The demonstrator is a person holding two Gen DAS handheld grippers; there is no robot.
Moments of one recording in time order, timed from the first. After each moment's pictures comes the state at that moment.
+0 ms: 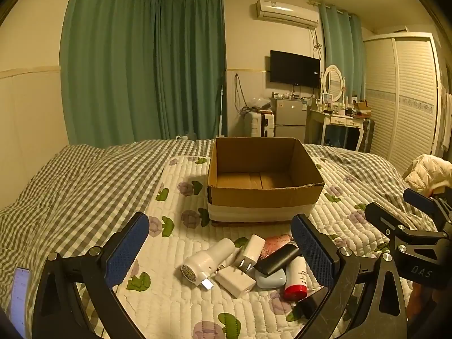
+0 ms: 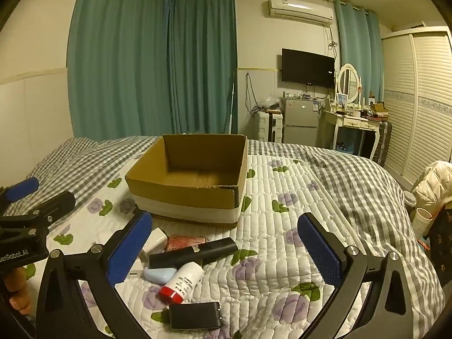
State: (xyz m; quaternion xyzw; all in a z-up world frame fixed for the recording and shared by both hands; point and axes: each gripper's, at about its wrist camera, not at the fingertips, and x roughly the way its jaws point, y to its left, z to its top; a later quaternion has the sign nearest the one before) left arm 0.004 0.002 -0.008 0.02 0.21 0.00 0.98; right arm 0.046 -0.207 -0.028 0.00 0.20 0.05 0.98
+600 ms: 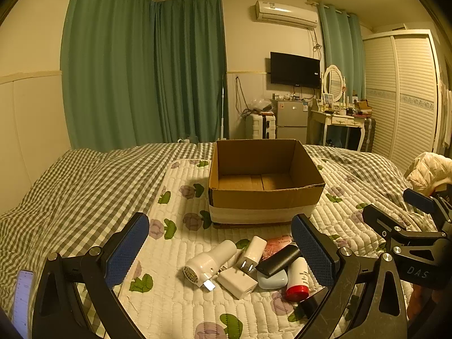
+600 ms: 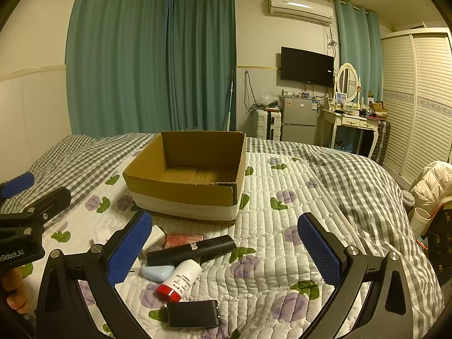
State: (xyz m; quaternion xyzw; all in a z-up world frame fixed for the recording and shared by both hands) left arm 0.003 0.002 -0.006 0.02 0.20 0.00 0.98; right arm 0.046 -0.207 -0.029 0.00 0.20 0.05 0.98
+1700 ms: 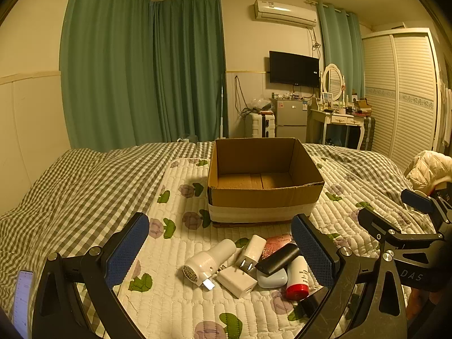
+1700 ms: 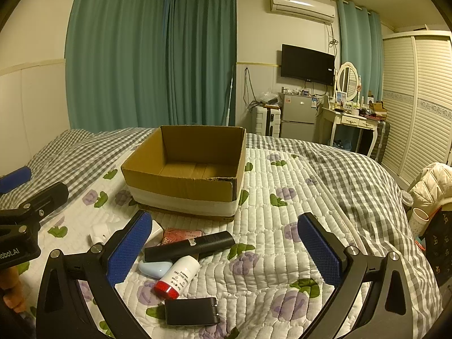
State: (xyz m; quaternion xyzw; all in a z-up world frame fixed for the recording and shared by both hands) left arm 0.000 -0.002 -0.007 0.03 0.21 0.00 0.98; right arm 0.047 -0.207 -0.032 -0.01 0.21 0.04 0.98
